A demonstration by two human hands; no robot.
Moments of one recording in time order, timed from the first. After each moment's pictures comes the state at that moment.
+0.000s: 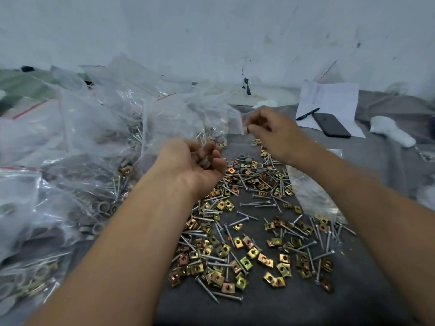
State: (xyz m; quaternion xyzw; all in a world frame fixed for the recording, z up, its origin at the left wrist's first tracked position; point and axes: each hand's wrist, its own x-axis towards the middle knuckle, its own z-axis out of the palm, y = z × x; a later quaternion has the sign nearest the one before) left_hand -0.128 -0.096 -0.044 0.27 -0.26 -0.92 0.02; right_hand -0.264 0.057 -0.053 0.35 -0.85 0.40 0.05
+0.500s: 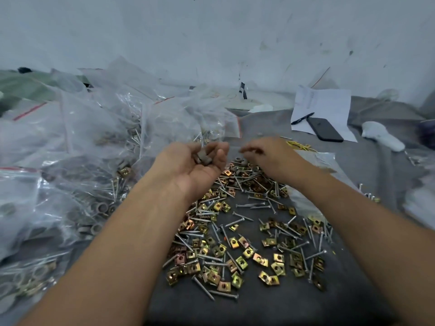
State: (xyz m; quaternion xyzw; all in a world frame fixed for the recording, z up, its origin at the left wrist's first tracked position) left_hand -0.127 -0.094 -0.044 0.23 -0.25 -0.94 0.02; right_hand -0.268 0.068 -0.082 0.33 -0.92 0.22 0.02
